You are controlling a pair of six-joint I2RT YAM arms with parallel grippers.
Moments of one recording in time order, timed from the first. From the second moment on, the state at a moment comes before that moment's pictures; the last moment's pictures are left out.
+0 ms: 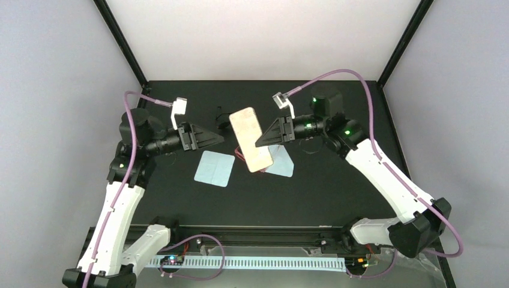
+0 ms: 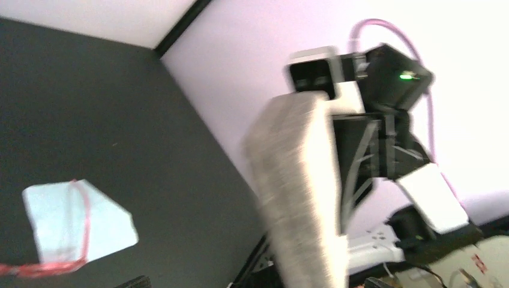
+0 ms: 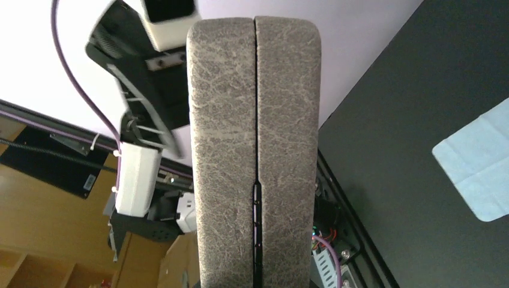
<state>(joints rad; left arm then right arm) -0.13 0.86 1.02 -0.41 0.97 -0.67 0.57 1.27 1.31 -0.39 -1.02 0.74</state>
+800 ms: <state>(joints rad) -0.20 0.84 1.12 -0.29 1.06 -0.85 0.76 1.43 1.49 -0.42 -1.10 0.61</state>
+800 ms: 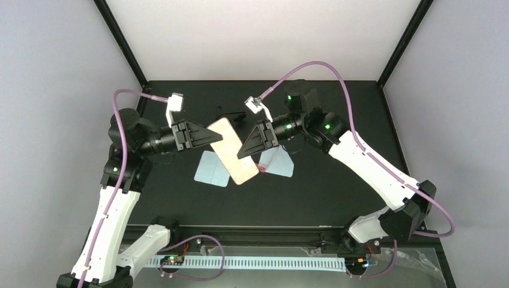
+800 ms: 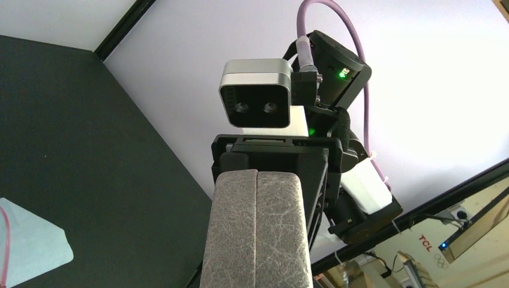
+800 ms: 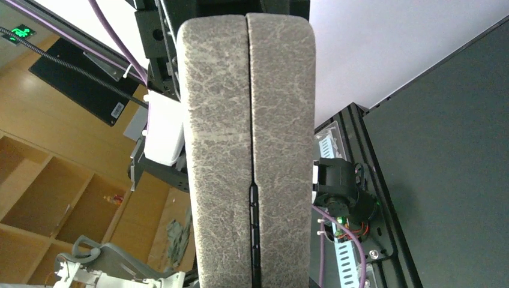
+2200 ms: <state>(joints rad) -0.23 0.90 1.03 -0.56 0.65 -0.95 0.94 1.57 1.86 -1.02 -0.29 0.31</state>
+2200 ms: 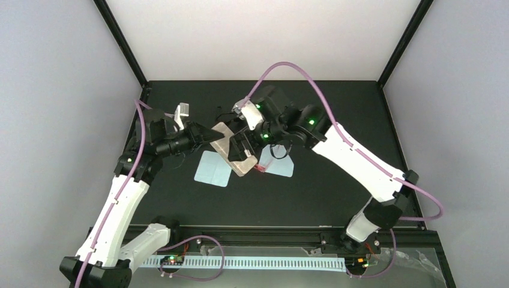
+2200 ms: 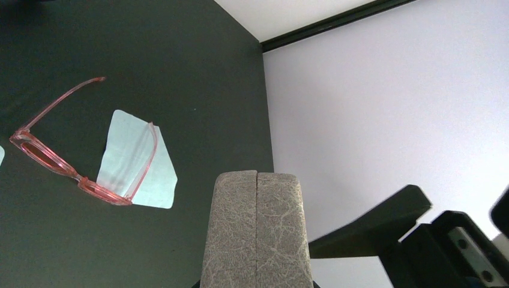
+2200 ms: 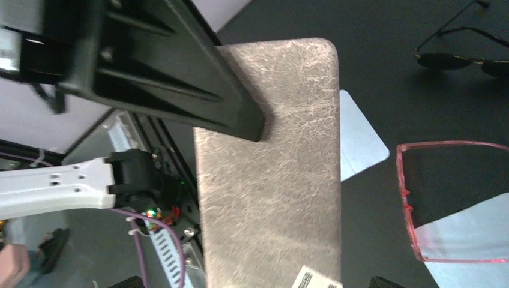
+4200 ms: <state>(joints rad) -0.24 0.90 1.04 -0.58 0.67 -0.85 0.94 1.64 1.79 -0.99 -0.14 0.50</state>
